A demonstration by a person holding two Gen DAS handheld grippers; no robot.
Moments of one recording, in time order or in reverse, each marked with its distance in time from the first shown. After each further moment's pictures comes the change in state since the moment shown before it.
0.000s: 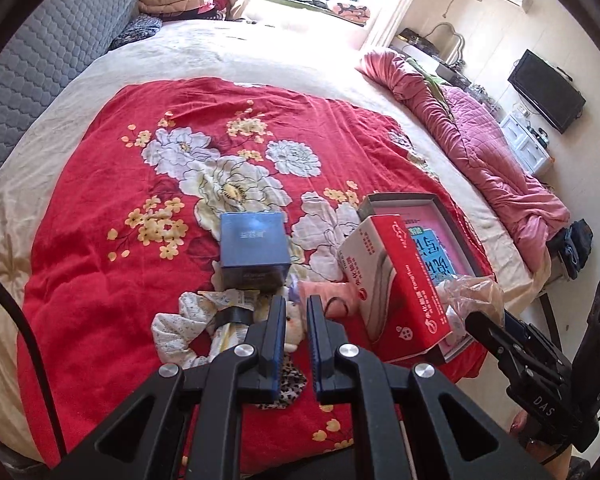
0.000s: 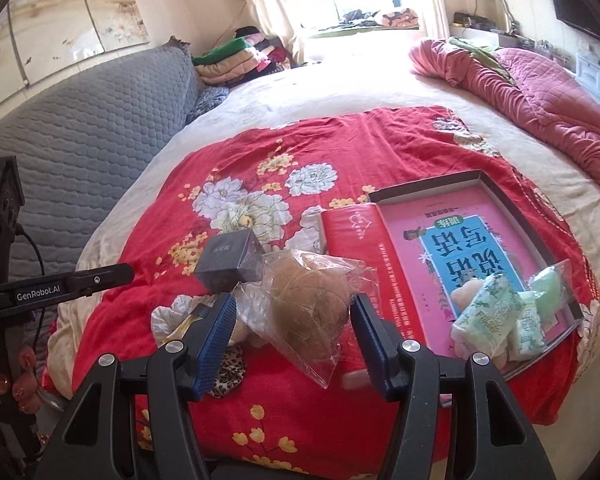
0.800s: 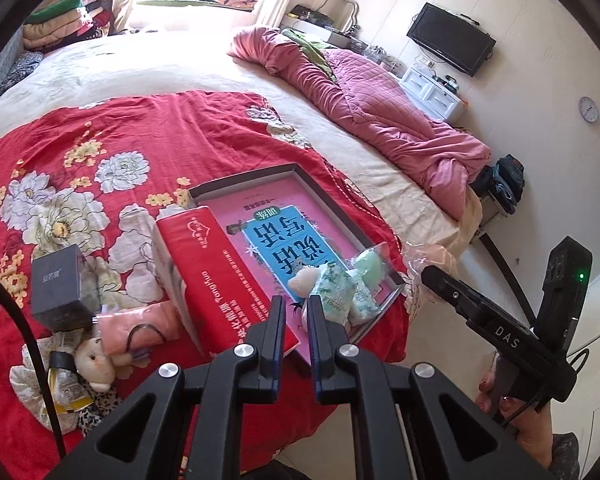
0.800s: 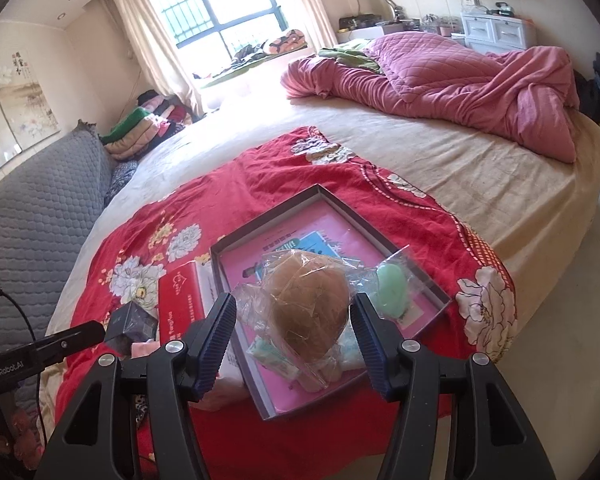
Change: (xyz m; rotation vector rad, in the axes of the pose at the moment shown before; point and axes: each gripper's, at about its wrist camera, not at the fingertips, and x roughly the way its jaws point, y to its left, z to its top) left arm 0.050 -0.165 -0.009 0.244 0.049 -0.257; right arm -0.068 -0.169 -0.012 0.291 -0.124 -0.184
